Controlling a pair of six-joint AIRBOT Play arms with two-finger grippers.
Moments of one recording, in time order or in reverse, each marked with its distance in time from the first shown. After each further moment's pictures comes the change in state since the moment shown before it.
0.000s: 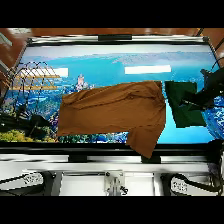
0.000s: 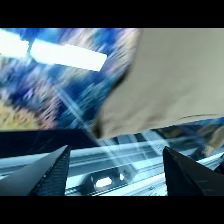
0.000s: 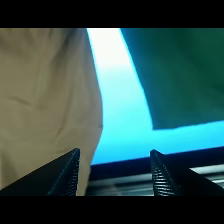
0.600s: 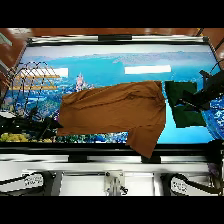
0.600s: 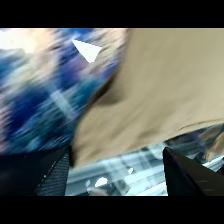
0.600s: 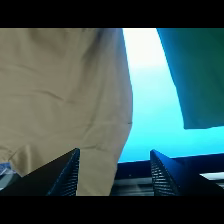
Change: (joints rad) left arm -0.155 -0.001 -0.086 -0.067 0.159 -0.021; right arm -0.012 0.019 -0.029 0.101 0.020 0.006
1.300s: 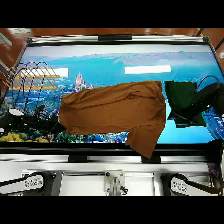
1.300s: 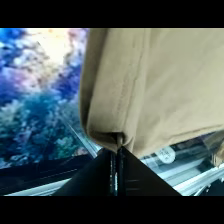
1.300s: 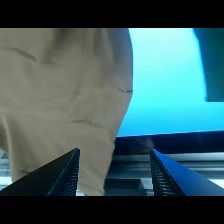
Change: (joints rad) left arm -0.121 0.007 -0.002 -0.032 0.013 -0.024; right arm 0.000 -0.002 -0.250 0.048 0.037 -0.043
